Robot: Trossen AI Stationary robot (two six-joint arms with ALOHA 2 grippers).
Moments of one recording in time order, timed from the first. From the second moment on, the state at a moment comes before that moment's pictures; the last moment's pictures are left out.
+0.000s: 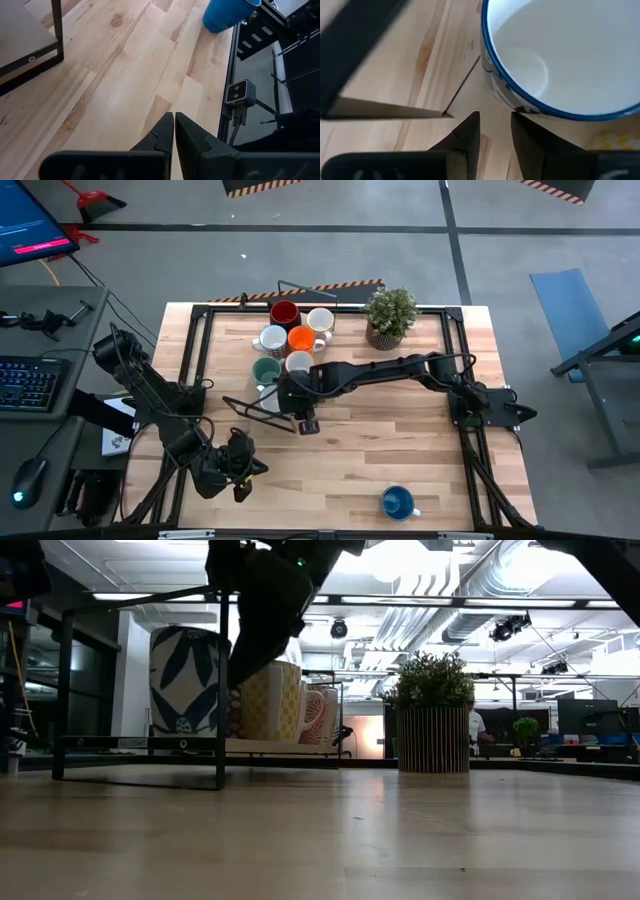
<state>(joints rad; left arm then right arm) -0.88 1.38 0.83 -0.30 -0.59 -1.19 0.06 2.24 2.01 -0.79 -0.07 -0.18</state>
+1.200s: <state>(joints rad) -0.88 1.38 0.83 -0.29 -0.59 -1.20 0.04 2.29 2.02 -0.63 -0.10 -0.23</state>
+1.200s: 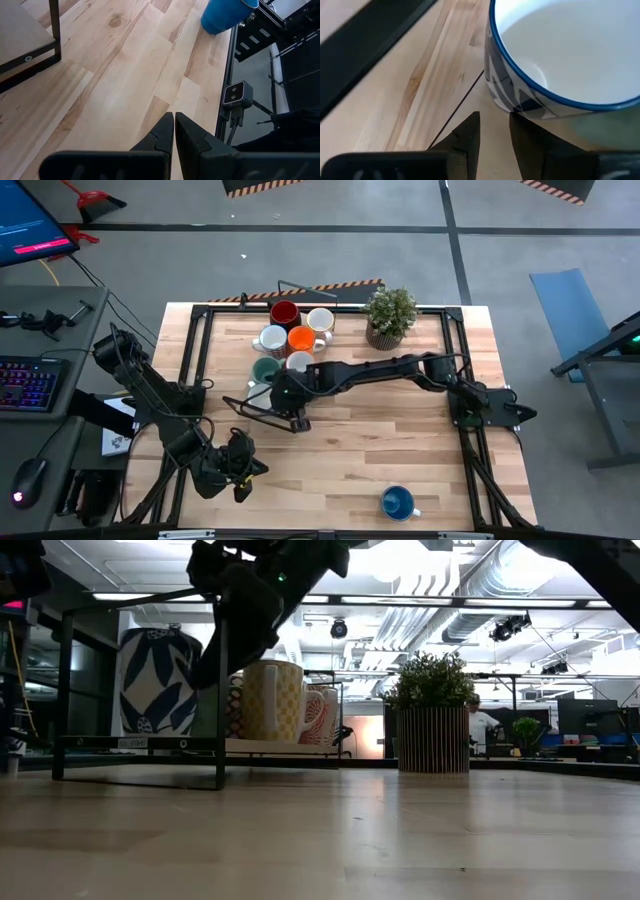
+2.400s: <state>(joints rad) -0.88 1.38 0.83 -0.29 -0.60 -1.20 0.03 2.25 2.01 -0.72 -0.10 -0.21</state>
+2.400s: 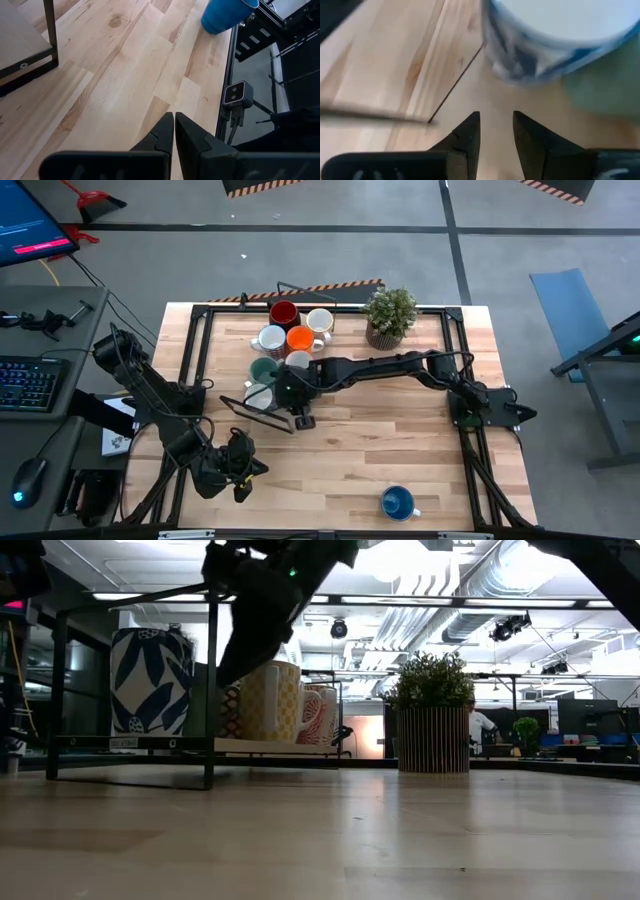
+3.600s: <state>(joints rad) -0.88 1.38 0.83 -0.27 -0.55 -1.26 0.30 1.23 1.44 -0.91 0.14 0.15</state>
